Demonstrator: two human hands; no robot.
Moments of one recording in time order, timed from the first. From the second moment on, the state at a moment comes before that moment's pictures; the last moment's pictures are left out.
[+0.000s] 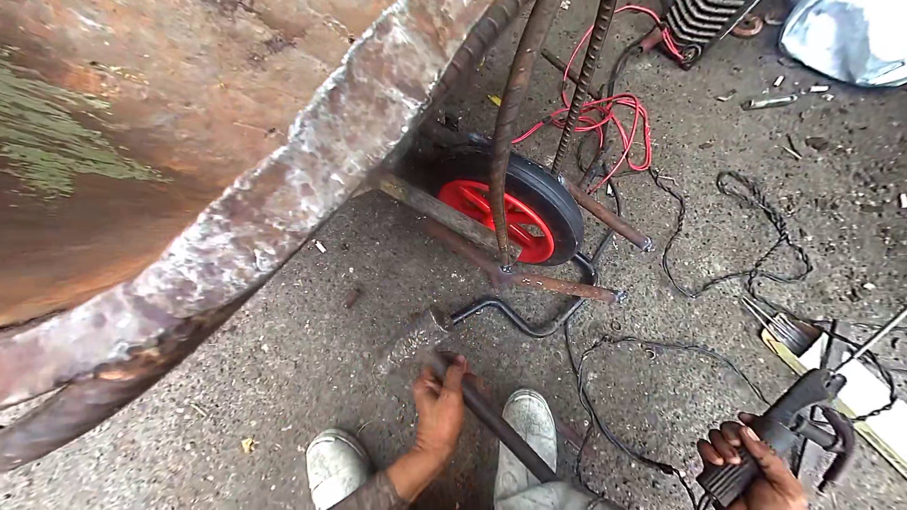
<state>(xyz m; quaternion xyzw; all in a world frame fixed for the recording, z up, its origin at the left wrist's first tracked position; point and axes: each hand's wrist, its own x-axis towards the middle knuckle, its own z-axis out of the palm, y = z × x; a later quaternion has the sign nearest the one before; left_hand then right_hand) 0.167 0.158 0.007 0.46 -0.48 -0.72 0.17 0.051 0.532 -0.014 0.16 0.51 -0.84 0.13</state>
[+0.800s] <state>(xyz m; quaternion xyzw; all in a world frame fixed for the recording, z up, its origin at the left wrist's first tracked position) 0.135 0.055 -0.012 0.34 -0.88 -0.27 0.18 0.047 0.504 0.042 0.01 0.61 -0.79 0.13</state>
